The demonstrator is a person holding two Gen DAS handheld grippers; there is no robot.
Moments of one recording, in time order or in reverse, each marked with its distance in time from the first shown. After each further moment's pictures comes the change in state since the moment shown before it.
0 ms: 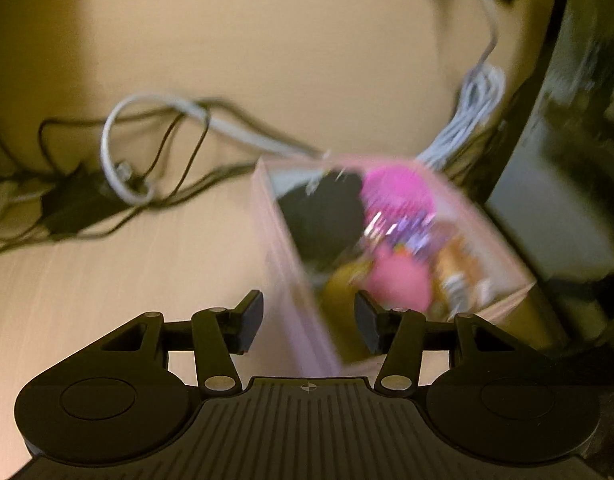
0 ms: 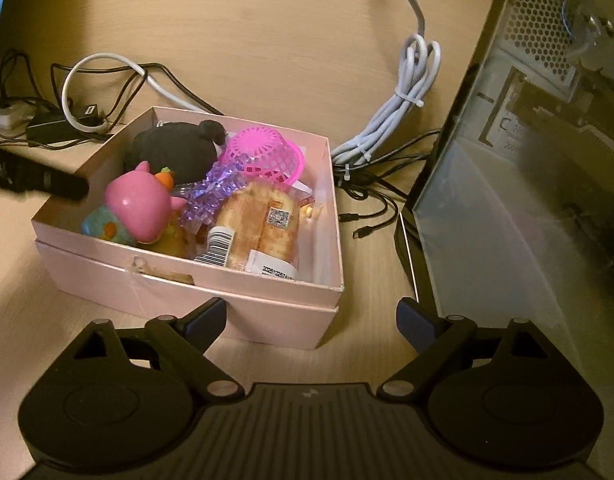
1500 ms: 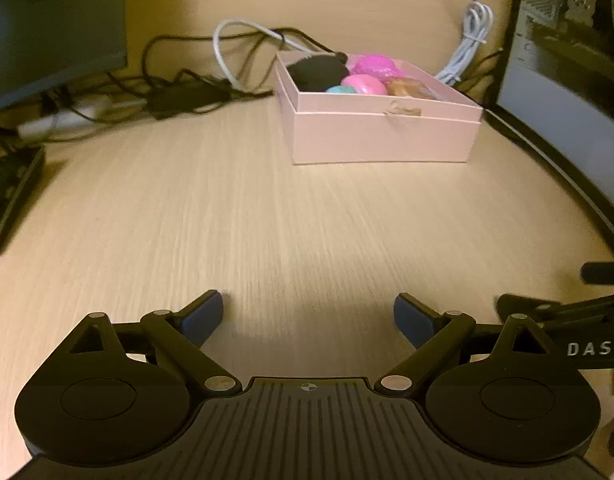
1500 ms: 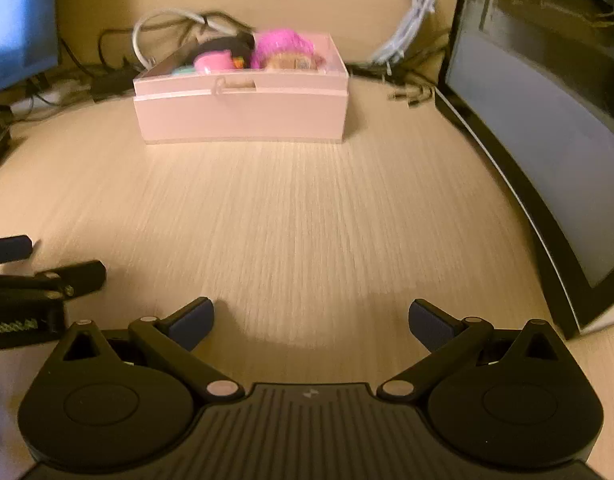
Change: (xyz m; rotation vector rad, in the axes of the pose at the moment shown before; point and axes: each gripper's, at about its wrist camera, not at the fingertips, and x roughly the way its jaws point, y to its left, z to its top) left arm -0.085 0.027 -0.158 0.025 -0.029 0.133; right arm -0.086 0.087 -0.091 0.195 0.134 0.052
